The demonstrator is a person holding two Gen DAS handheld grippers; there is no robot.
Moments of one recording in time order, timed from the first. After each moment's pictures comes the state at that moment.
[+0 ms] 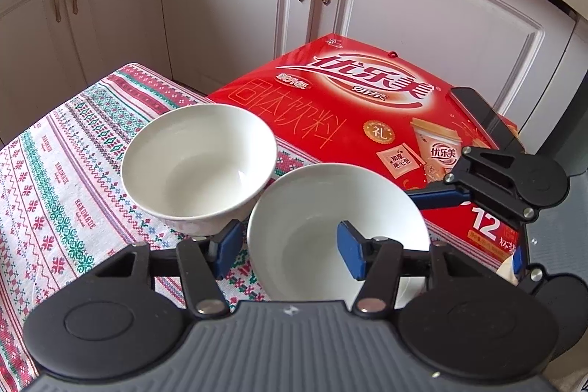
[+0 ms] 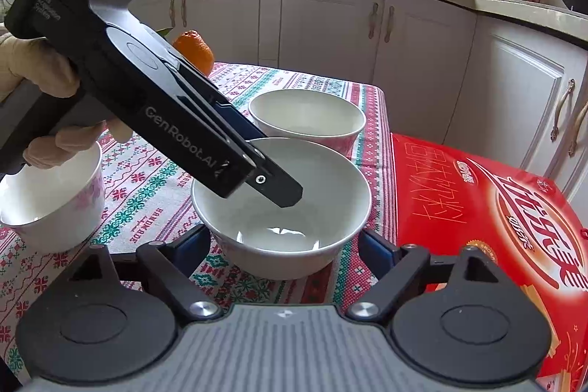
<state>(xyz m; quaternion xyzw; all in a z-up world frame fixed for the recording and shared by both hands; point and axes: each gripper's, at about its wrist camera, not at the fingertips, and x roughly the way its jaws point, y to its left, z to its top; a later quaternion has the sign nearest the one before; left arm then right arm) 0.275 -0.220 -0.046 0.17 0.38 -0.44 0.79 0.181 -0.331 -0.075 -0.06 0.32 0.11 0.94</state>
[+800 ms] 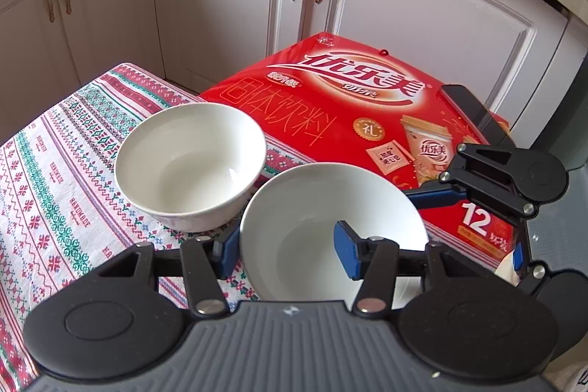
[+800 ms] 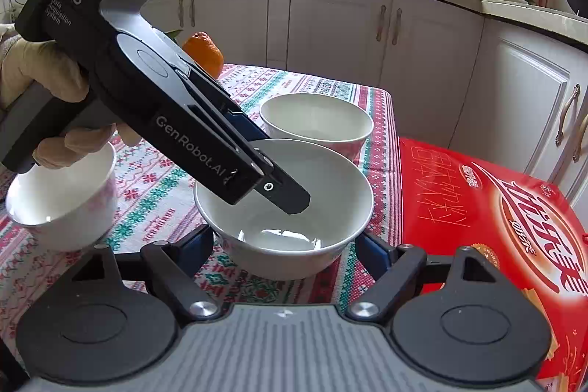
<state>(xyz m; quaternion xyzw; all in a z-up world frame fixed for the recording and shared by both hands) 0.267 -0.217 -0.041 0.17 0.38 -0.45 0.79 0.177 -0.329 -0.067 -0.06 0.32 0.12 0.94</state>
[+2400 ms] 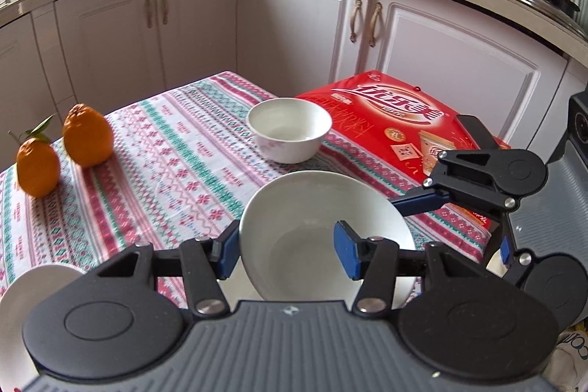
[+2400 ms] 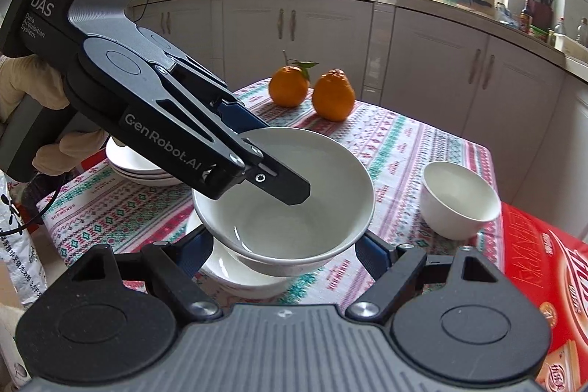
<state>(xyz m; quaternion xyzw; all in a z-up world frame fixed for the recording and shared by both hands) 0.185 -0.075 0.018 0.12 0.35 -0.36 0.86 0.135 -0.220 -0.012 -0.09 0.30 0.25 0.92</state>
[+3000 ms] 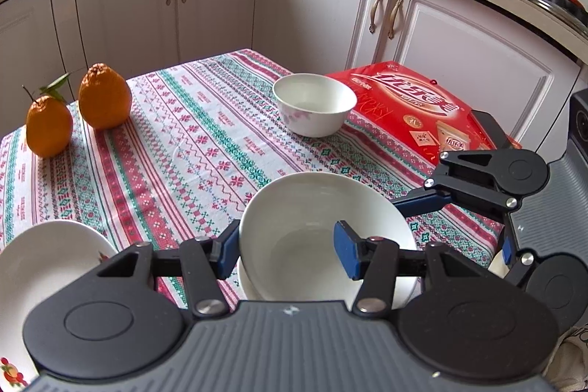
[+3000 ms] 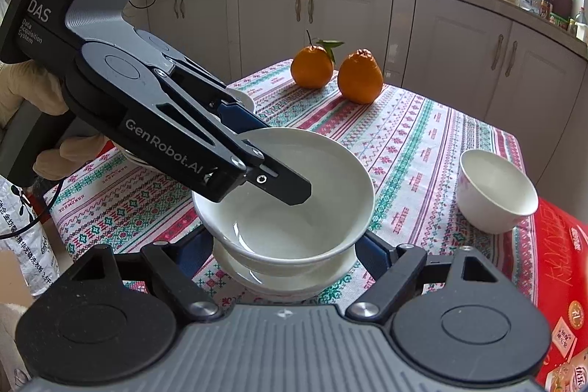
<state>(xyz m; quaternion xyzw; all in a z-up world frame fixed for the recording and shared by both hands) 0.191 -0.052 -0.006 0.09 0.37 -0.35 0.86 0.149 -0.196 -0.030 -0.09 0.33 0.27 0.90</state>
